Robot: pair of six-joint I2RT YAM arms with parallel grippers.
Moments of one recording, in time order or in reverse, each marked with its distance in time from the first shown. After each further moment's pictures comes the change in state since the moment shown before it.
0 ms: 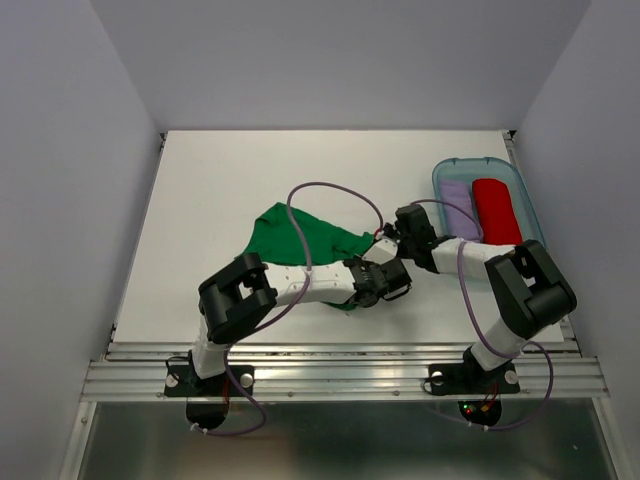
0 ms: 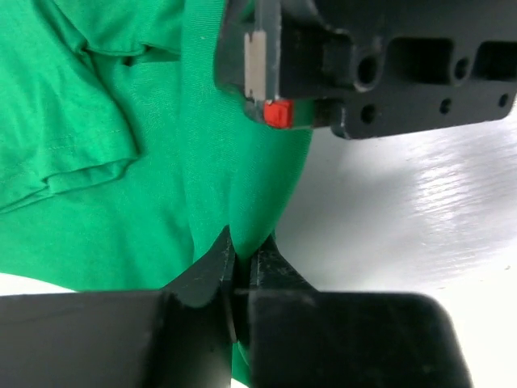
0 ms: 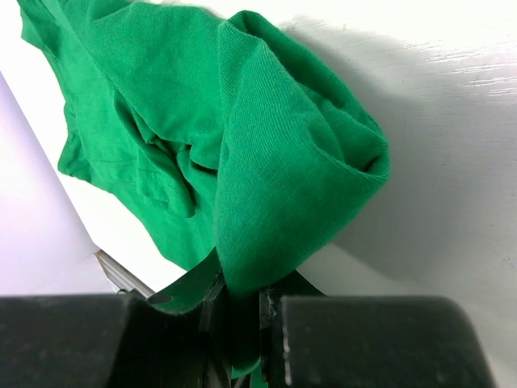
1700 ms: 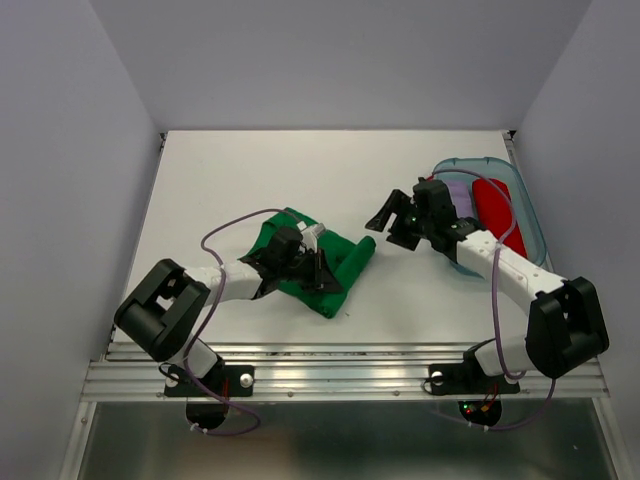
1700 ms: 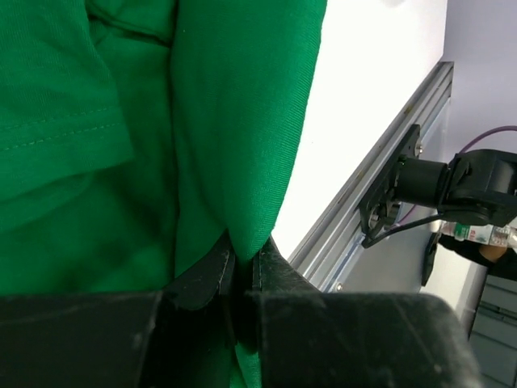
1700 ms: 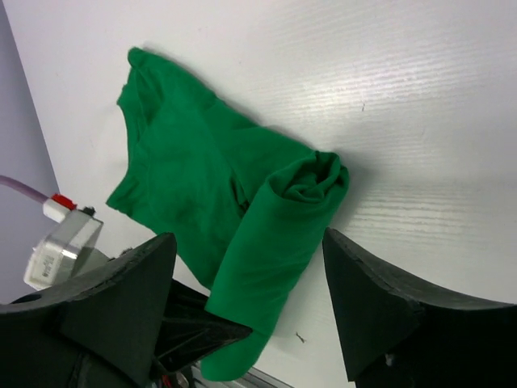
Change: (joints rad) left arm 0.526 -0.408 -0.725 0.836 1.146 -0.163; right arm -0.035 -0.245 0.190 -0.329 0.193 -0.129
